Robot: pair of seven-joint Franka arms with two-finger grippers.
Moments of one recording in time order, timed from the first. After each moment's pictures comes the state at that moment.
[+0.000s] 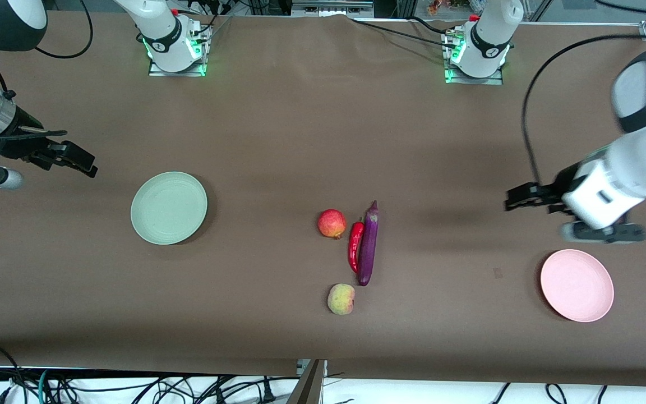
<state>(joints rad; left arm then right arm) -0.17 0.42 0.01 -1.29 -0.16 1.65 -0.11 -0.01 0.11 0.10 -1.56 0.01 1.72 0.25</state>
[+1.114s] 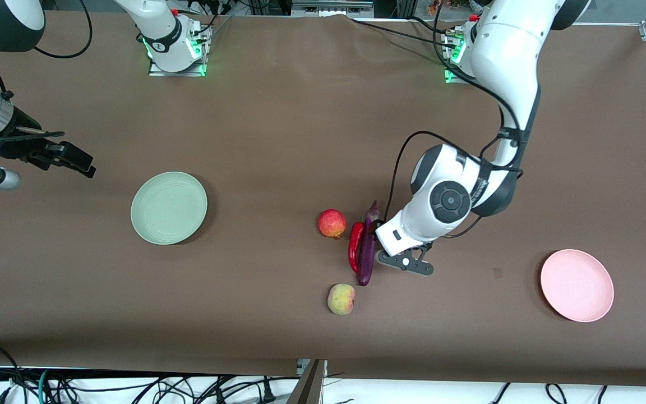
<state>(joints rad) -0.45 0.80 0.01 -1.29 -0.15 2.13 -0.11 -0.01 0.11 0.10 -1.56 0.01 1.72 0.25</state>
